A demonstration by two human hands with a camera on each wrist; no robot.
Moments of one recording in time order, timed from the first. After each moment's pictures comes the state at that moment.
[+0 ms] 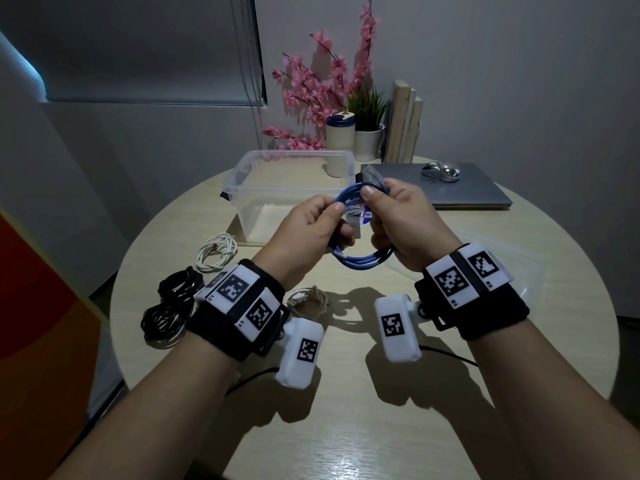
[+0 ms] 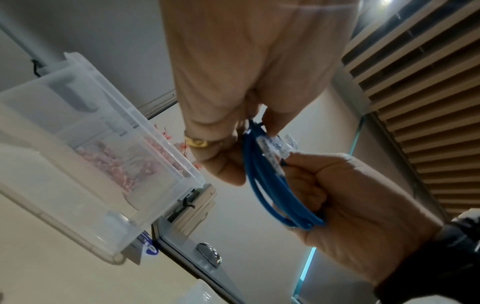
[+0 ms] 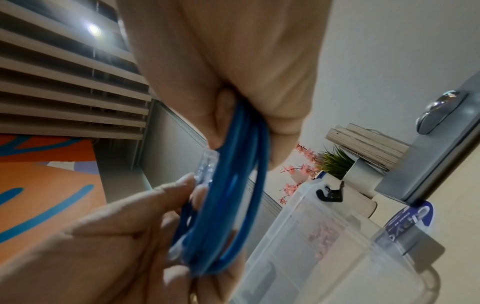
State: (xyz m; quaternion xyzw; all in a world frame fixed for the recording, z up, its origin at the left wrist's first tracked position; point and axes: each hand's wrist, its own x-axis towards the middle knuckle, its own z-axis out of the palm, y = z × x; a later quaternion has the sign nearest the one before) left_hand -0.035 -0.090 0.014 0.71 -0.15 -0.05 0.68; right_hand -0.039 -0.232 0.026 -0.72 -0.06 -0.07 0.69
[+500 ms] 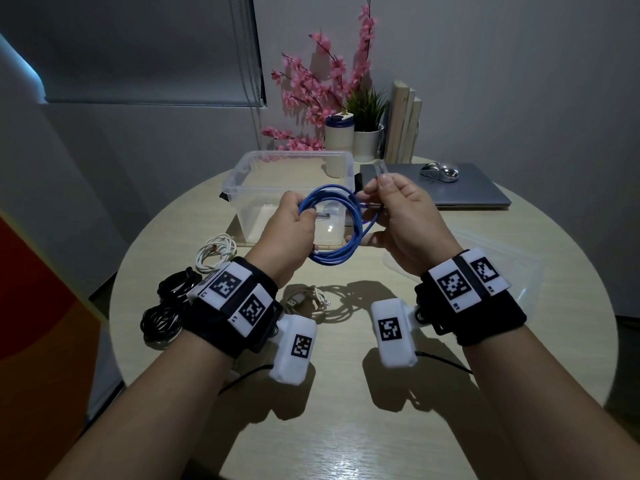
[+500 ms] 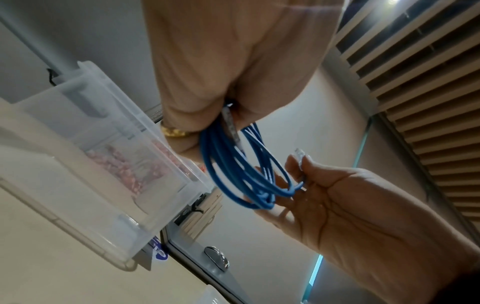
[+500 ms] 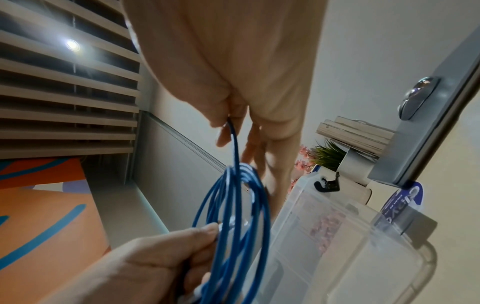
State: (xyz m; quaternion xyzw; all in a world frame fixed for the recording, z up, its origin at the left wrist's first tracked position) left_hand -0.017 -0.079 0.005 0.79 -0.06 0.02 0.60; right_hand -0.045 -0.230 0.027 -0.65 -0.05 -0.06 0.76
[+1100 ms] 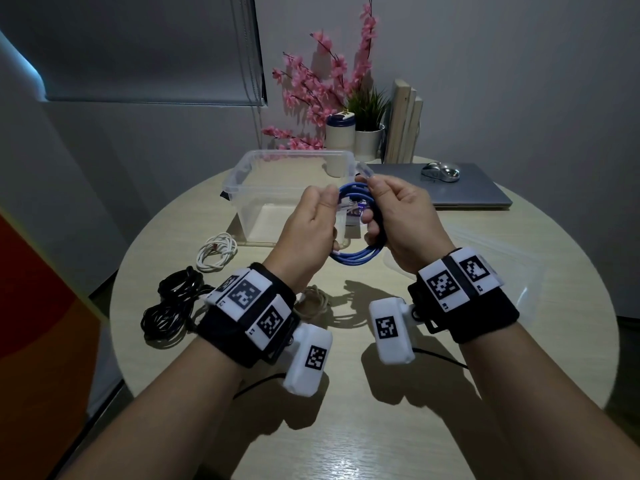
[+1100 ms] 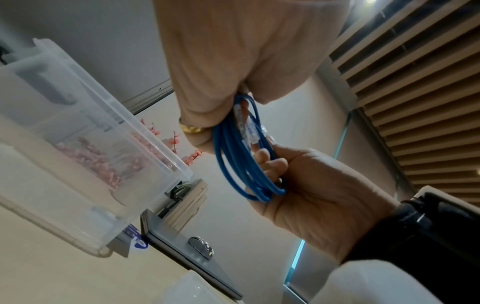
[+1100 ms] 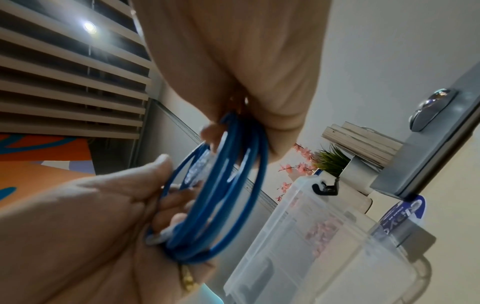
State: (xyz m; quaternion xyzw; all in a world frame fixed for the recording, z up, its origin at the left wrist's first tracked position) left_hand -0.036 -0.098 0.011 0.73 -0.14 0.04 0.67; right_hand -0.037 -0.228 0.022 -0.66 -0.03 -0.10 0.74
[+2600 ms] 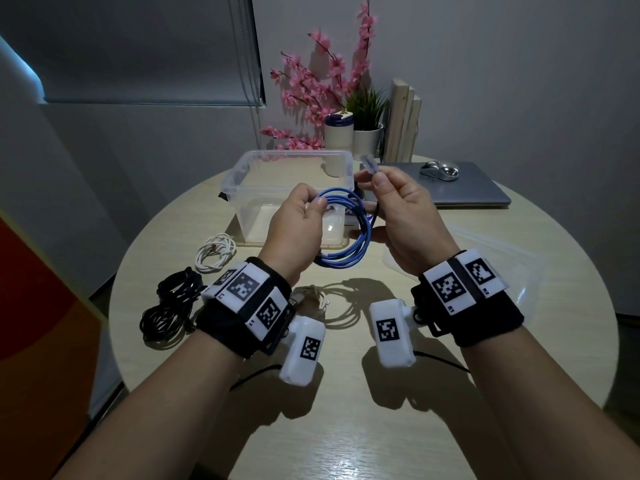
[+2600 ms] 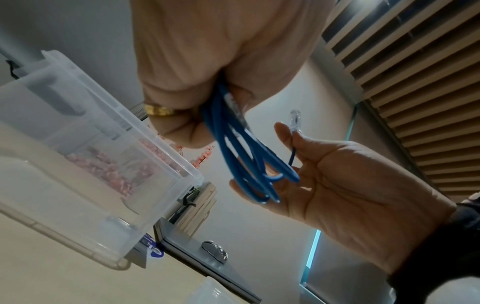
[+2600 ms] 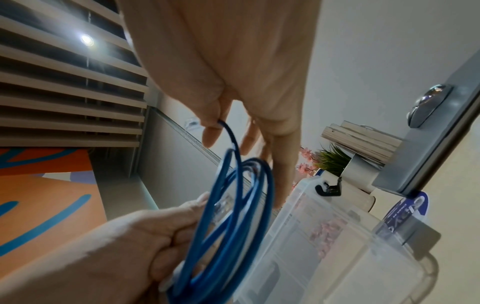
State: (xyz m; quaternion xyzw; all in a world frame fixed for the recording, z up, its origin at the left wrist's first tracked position) left_hand -0.021 -0.090 0.007 0.80 -0.10 0.09 0.58; right_hand -0.045 -0.227 0.026 -0.67 -0.07 -0.10 0.73
